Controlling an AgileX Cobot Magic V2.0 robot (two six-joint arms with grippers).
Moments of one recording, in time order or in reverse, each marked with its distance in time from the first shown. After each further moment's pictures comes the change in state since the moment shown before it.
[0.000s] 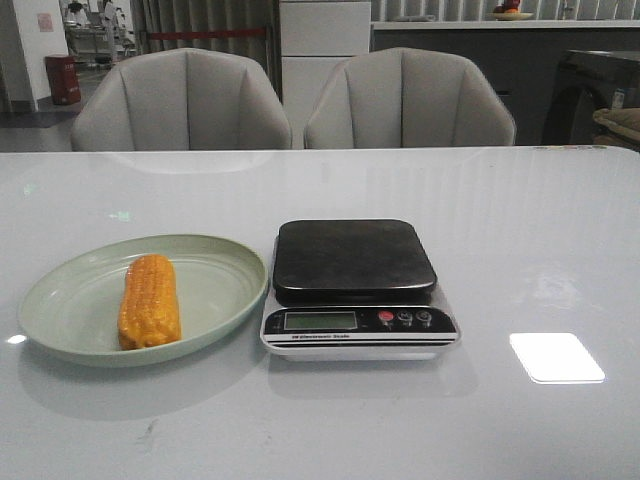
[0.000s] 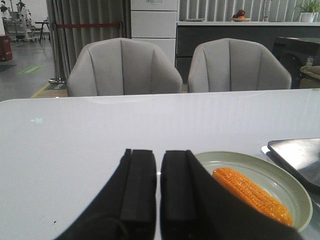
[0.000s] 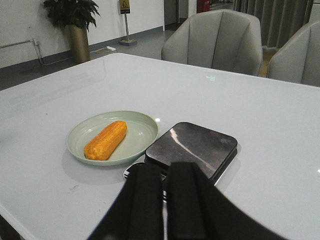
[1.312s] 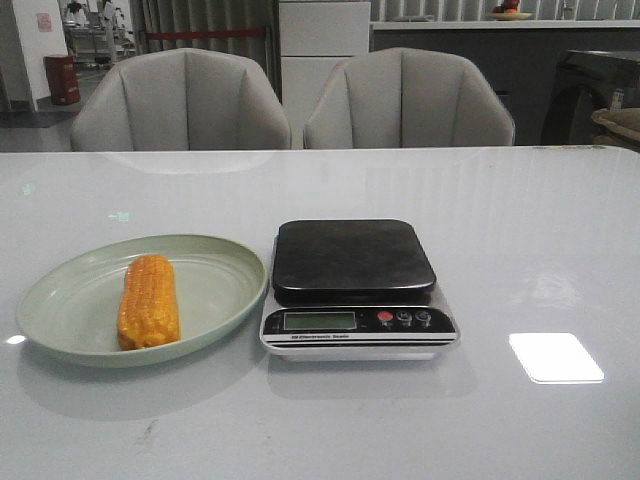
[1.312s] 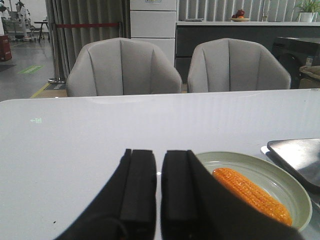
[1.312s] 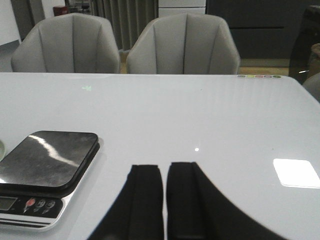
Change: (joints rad) left arm 0.000 0.000 0.000 -0.003 0.000 0.002; right arm -0.529 -0.028 0.162 -0.002 -0.164 0.000
